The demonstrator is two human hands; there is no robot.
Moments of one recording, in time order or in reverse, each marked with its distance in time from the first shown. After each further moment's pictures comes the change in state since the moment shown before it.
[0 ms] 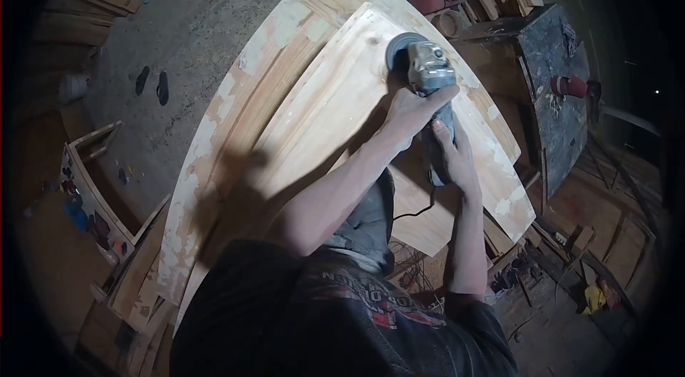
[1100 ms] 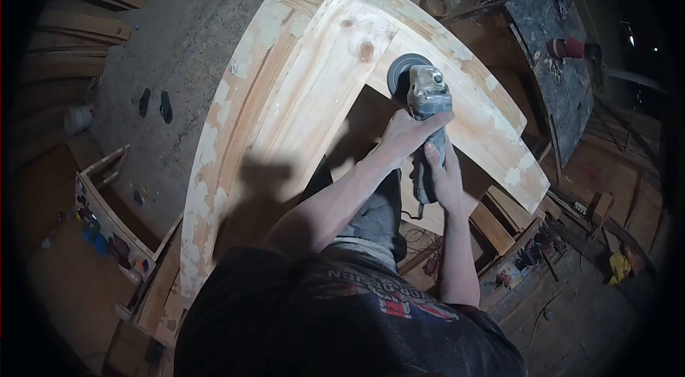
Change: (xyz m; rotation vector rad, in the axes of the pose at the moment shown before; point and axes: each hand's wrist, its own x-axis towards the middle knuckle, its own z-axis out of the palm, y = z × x) left_hand -0.056 -0.053 0.005 0.207 -0.069 -0.132; right_hand -0.087 0.055 0.040 0.222 0.212 0.126
